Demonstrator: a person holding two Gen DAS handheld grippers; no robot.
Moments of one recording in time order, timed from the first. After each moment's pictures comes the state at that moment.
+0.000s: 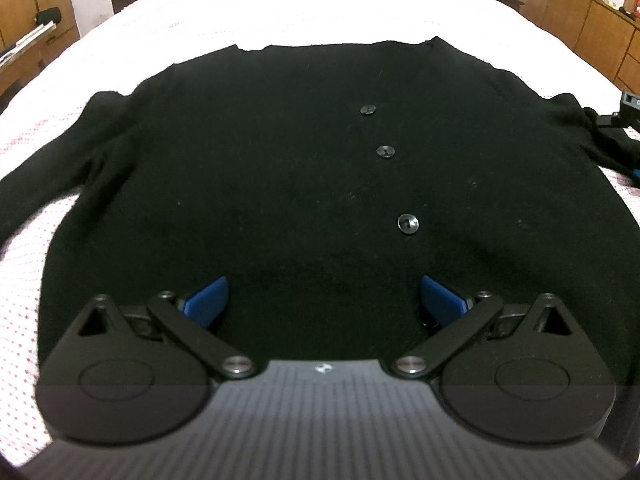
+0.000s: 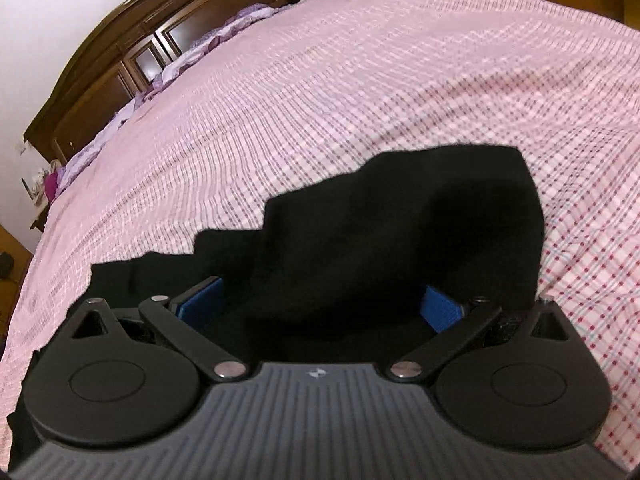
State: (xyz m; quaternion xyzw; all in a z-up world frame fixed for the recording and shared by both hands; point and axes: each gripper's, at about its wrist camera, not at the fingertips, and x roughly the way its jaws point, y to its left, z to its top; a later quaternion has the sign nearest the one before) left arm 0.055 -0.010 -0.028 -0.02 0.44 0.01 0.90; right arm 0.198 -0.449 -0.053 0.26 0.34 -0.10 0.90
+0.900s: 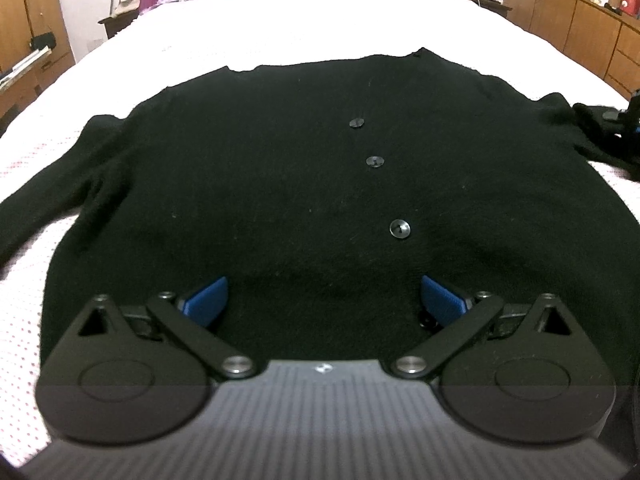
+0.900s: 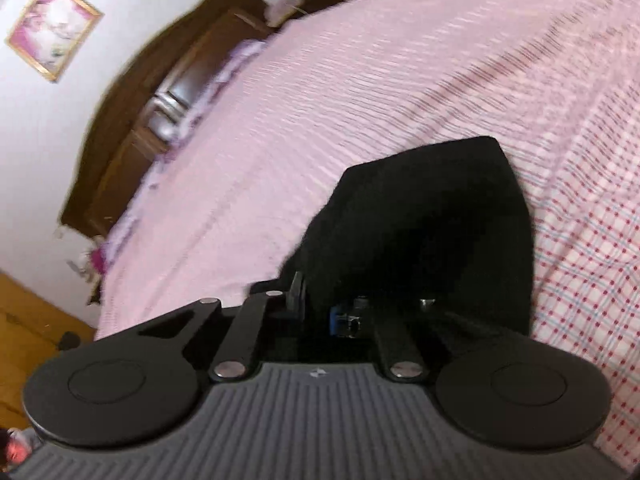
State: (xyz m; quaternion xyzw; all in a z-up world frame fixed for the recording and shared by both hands) left arm 0.045 -0.015 -0.023 0.00 0.41 0.00 0.91; right arm 0.175 -0.467 -0.028 0.40 0.28 -0.07 0.87
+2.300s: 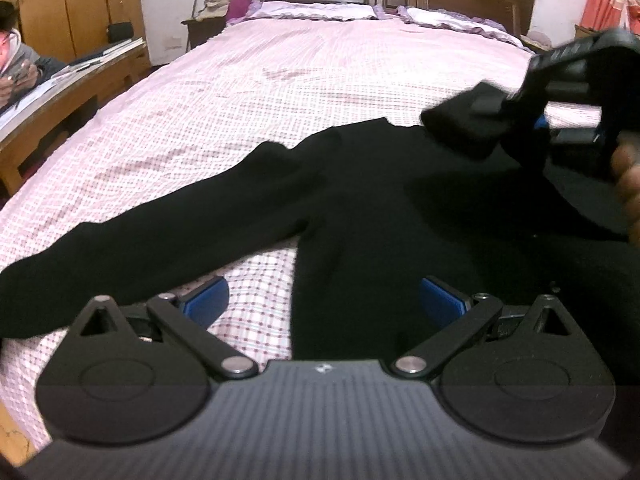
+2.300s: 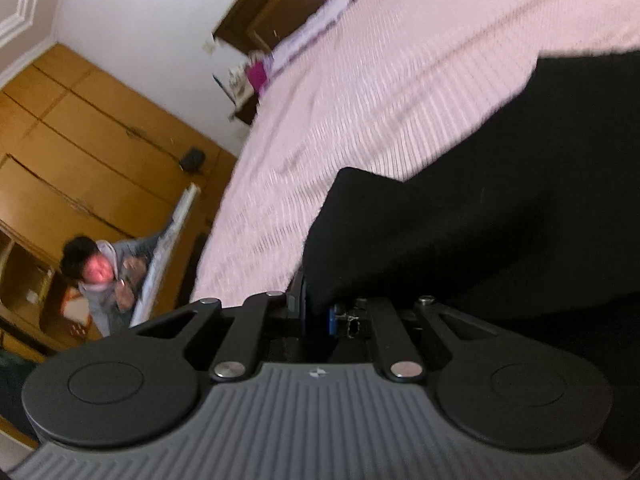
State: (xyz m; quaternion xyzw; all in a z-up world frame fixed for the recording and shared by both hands) left arm 0.027 0.114 0.023 -0.04 0.38 0.09 0.92; right arm 0.168 -0.061 0.029 0.32 0.39 0.23 0.83
